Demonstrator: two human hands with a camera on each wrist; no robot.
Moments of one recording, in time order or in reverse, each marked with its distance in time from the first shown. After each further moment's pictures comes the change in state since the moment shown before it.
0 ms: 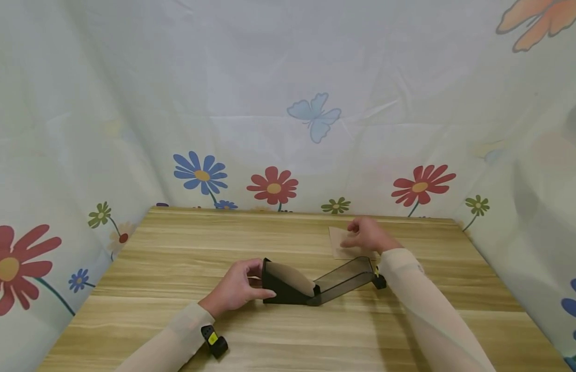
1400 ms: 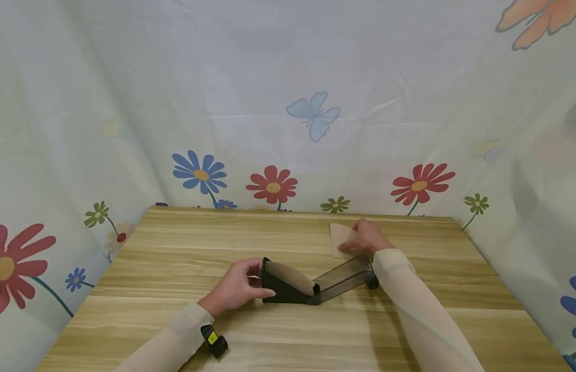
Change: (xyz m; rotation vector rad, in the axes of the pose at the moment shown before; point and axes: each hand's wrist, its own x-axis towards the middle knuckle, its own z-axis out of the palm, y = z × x) left_hand 0.000 -0.002 -0.001 -0.008 -0.001 -0.017; right_hand 0.004 0.000 0.019 -0.044 0.086 0.238
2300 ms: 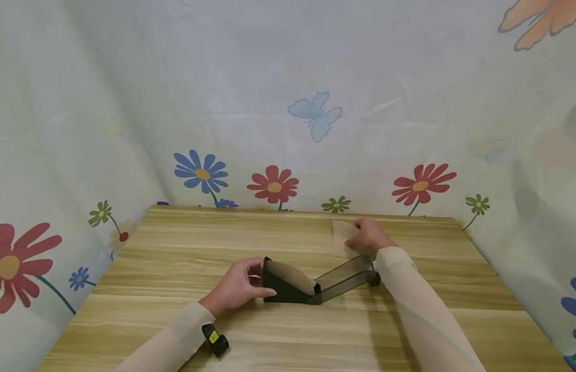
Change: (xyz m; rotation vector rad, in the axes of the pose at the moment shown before) left_hand -0.001 0.001 0.000 0.024 0.009 0.009; right_hand 0.001 0.002 -0.005 0.094 -0.005 -0.052
